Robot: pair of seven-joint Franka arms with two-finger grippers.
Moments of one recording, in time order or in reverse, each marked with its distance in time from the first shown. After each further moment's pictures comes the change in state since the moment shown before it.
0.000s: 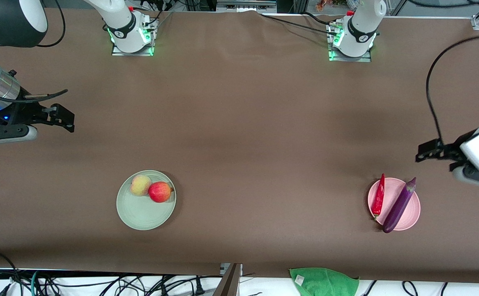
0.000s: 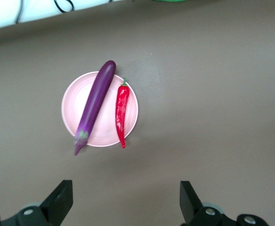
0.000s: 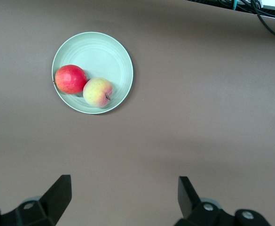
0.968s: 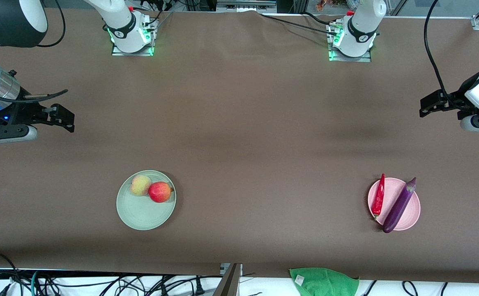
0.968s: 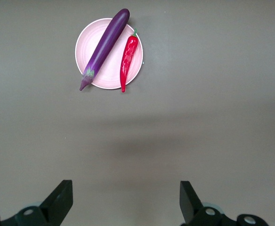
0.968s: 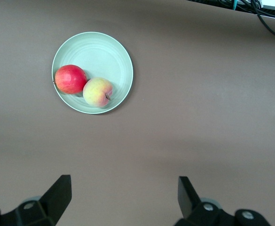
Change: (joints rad) left arm -0.044 -0.203 0.003 -0.122 0.029 -0.190 -0.236; right arm 0.000 0.000 0.000 0.000 0.000 0.000 0.000
